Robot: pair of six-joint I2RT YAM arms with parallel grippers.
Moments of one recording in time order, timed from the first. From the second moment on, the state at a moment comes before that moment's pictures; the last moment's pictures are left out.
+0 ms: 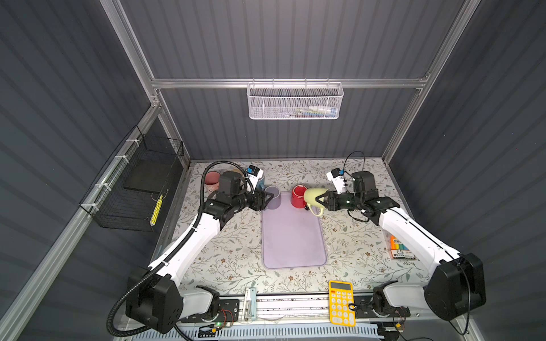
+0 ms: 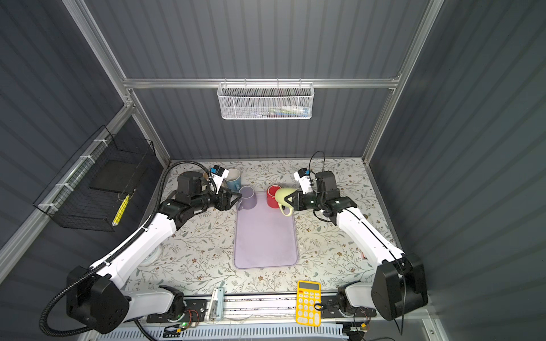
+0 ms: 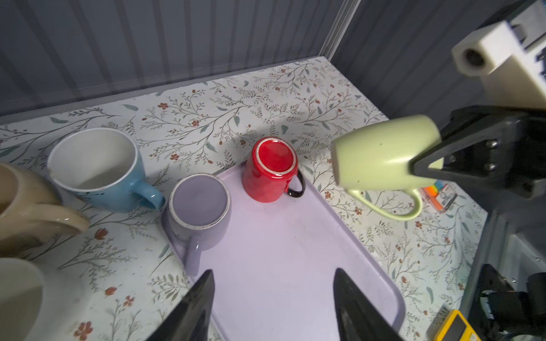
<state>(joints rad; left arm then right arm) -0.40 1.29 1.06 -0.35 0.39 -0.03 0.30 1.33 1.04 -0.40 -0.59 0.23</state>
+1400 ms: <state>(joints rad) -0.40 1.24 0.95 -0.41 0.31 0.10 0.18 2.07 1.92 -1.08 -0.13 -0.17</state>
